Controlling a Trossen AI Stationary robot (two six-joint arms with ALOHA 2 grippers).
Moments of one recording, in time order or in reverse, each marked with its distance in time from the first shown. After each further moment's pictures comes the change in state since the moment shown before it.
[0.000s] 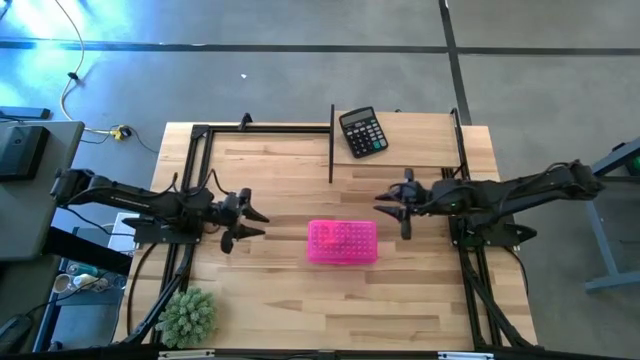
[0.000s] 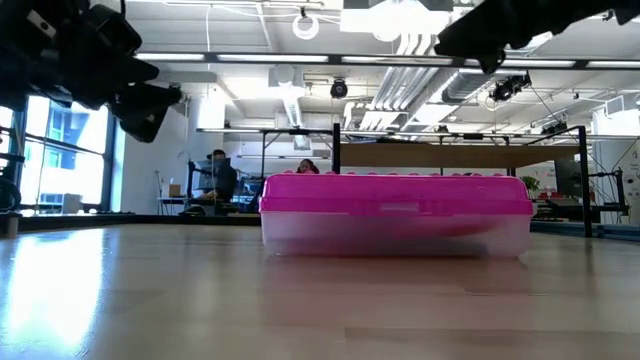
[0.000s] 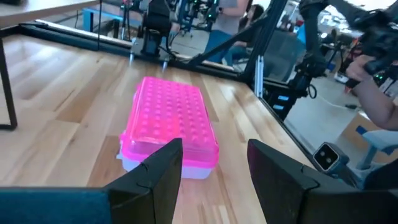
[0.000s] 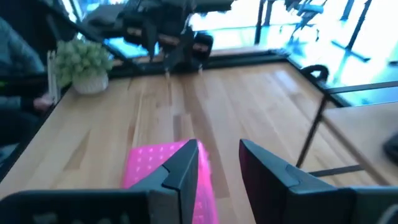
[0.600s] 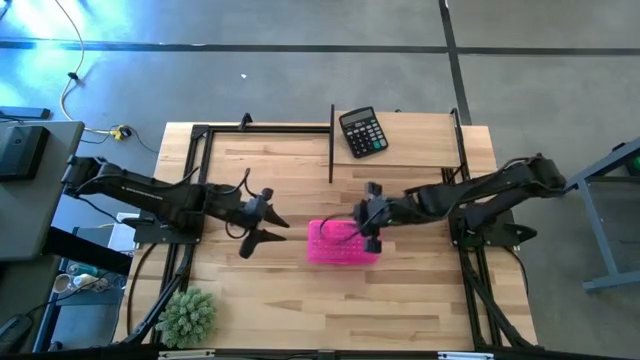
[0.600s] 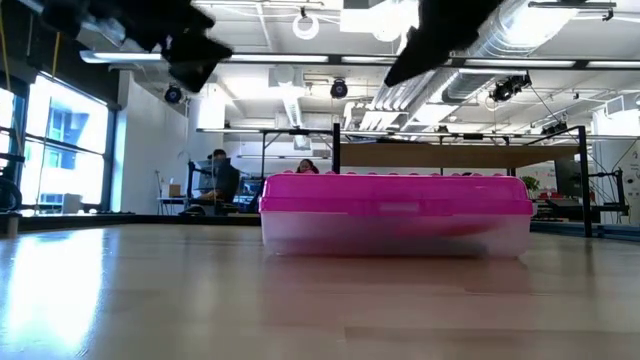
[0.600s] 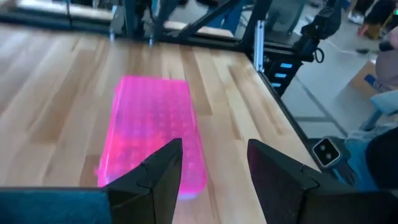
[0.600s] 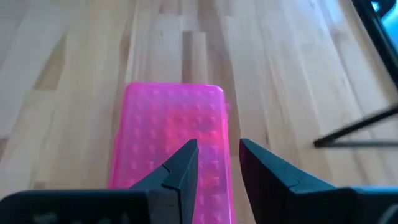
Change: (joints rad) left arm -0.067 0.350 0.492 -0.370 -0.014 0.087; right arm 0.059 0.552 0.502 -0.443 0.004 -0.043
